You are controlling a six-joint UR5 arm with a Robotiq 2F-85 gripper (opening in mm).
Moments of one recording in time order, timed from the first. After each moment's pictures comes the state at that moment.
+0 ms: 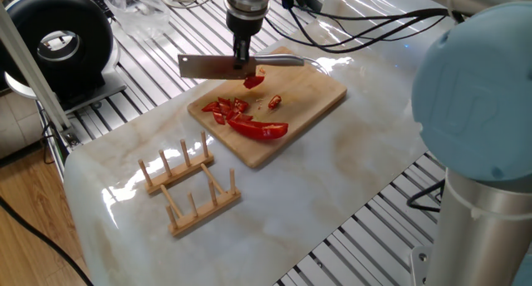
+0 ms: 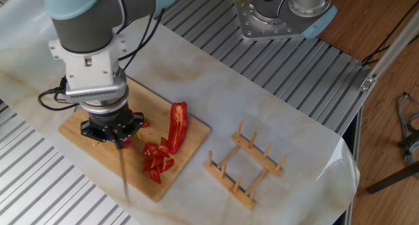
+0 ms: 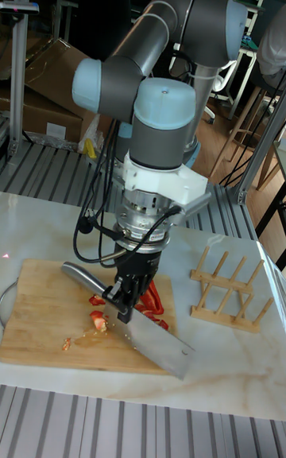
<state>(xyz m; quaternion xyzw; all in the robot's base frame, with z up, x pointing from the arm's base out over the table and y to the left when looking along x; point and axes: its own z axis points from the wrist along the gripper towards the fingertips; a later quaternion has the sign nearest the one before) 0.674 0.012 0.091 -0.46 0.88 0.01 0.09</state>
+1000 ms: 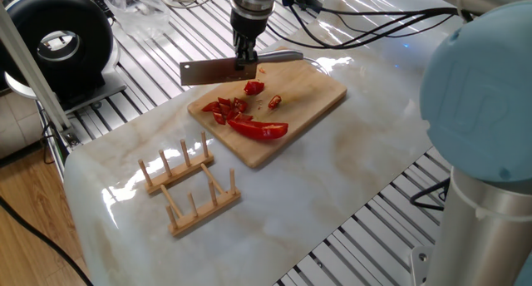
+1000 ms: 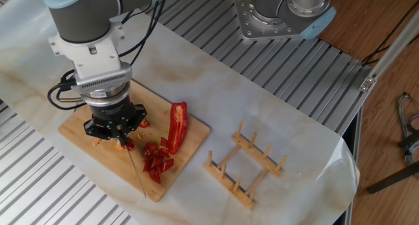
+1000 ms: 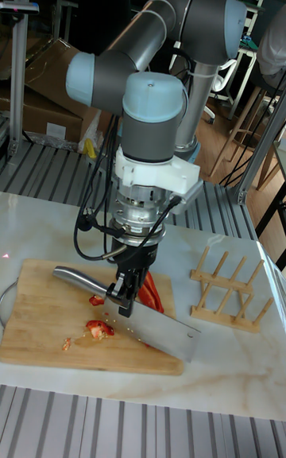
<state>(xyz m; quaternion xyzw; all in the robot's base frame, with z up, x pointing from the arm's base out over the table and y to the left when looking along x) 0.664 0.011 0.095 -0.53 0.85 0.02 0.10</state>
